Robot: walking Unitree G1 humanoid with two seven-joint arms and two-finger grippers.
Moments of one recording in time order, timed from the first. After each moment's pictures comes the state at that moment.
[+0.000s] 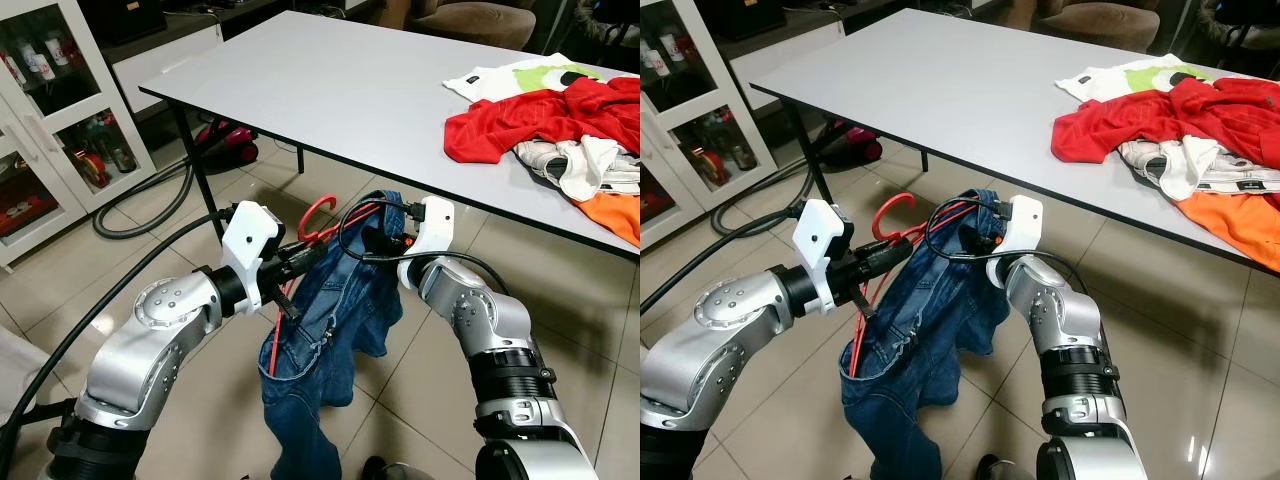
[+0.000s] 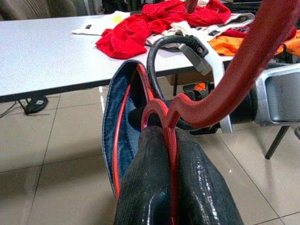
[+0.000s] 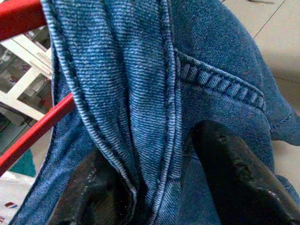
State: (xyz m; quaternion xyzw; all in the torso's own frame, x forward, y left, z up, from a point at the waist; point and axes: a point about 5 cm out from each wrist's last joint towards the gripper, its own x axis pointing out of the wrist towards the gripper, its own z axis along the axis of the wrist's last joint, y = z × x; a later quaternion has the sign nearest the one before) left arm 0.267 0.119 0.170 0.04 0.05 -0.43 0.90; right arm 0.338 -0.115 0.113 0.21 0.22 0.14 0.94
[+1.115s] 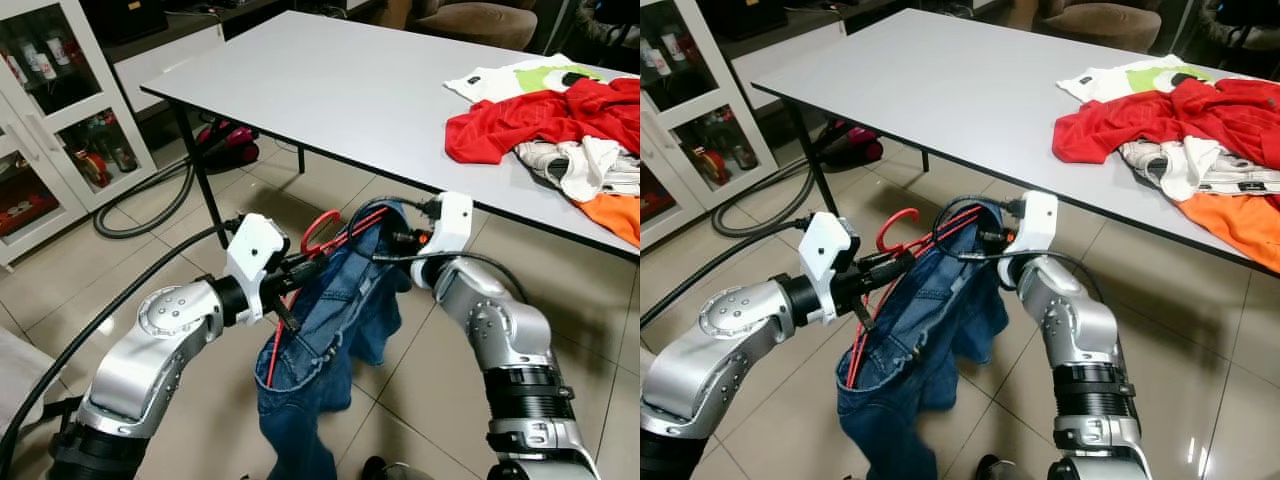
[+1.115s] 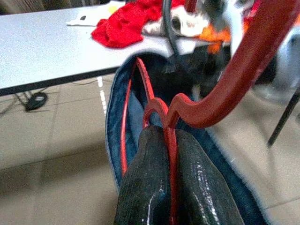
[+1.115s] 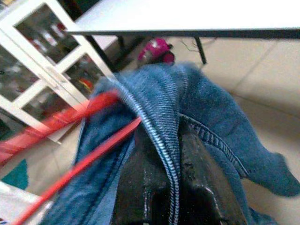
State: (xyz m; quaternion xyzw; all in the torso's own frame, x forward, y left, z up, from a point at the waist) left arm 0.264 0.120 0.155 0.09 0.06 -0.44 0.89; right arm 0.328 -0.128 0.134 0.19 0.16 0.16 0.96
